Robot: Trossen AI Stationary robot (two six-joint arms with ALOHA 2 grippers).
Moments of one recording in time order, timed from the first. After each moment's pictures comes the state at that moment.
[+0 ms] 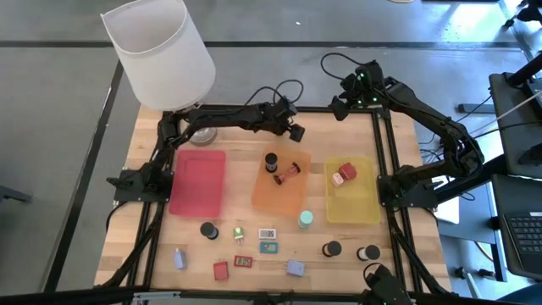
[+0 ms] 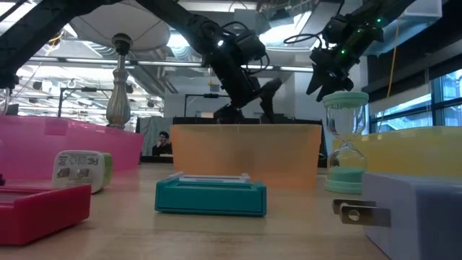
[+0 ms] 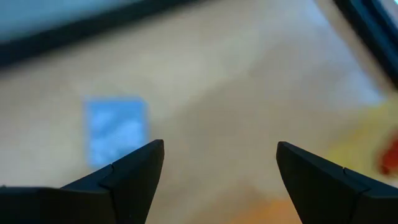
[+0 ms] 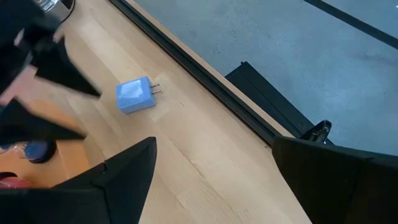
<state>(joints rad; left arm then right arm) 0.40 2.10 1.67 -0.42 -0.11 -0.65 -0.91 1.34 1.12 -0.62 -0.23 -0.07</state>
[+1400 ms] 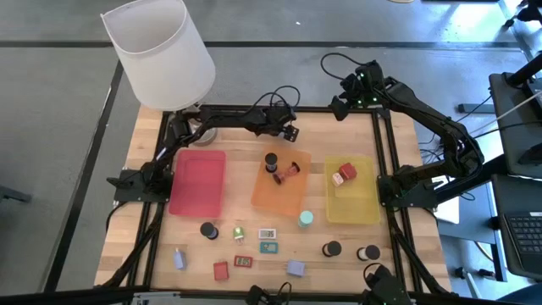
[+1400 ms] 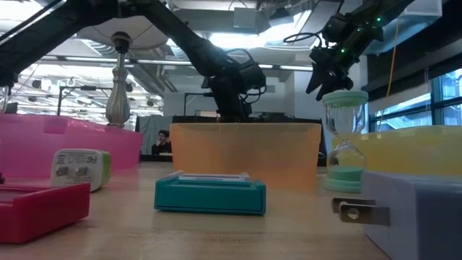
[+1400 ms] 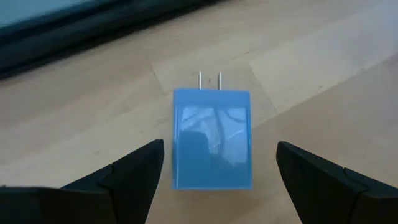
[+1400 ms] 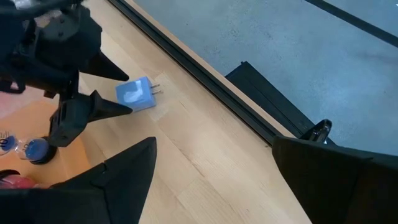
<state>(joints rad) 0.42 2.23 1.67 -0.45 -0.28 -0.67 -0.91 1.34 1.12 -0.62 -0.23 -0.06</state>
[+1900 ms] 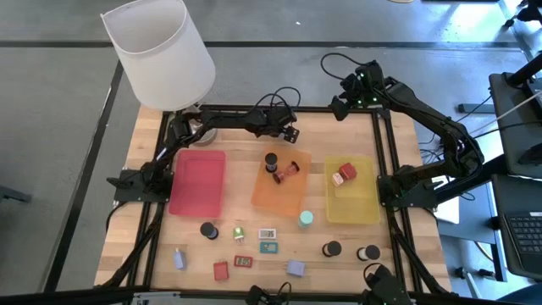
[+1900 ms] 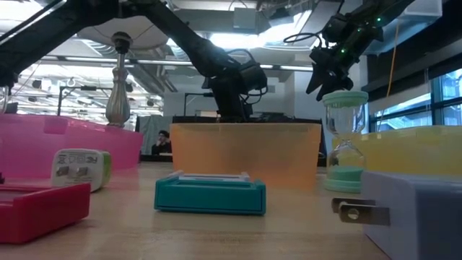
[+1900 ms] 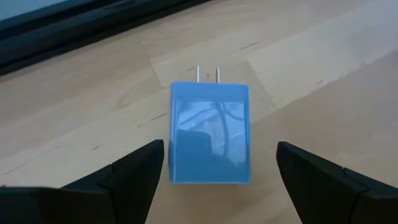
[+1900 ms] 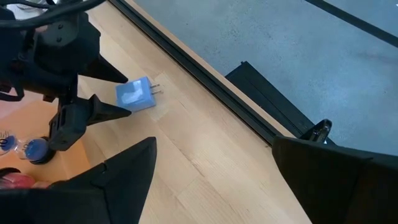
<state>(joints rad) 0.42 2.23 1.67 -0.45 -0.29 -0.67 -0.91 1.34 1.12 -0.62 -0.23 -0.06</state>
